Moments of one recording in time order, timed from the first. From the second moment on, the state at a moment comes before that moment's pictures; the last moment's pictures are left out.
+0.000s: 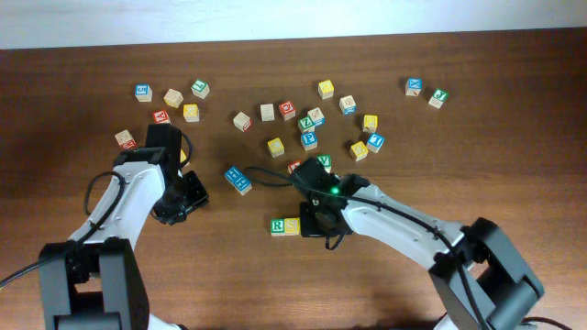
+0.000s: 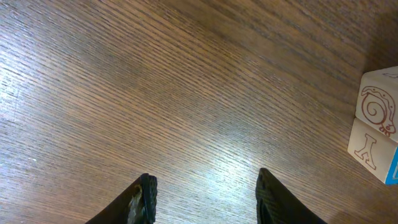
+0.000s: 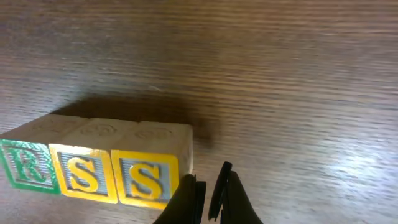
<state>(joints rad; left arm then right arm) 0.00 1.70 1.07 -0.91 0.04 -0.54 0.70 1.75 1.05 -0.69 -0.08 0.70</state>
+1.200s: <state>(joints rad) 0.00 1.70 1.07 -0.92 0.04 -0.53 0.49 0.83 1.22 -1.48 -0.14 0.56</state>
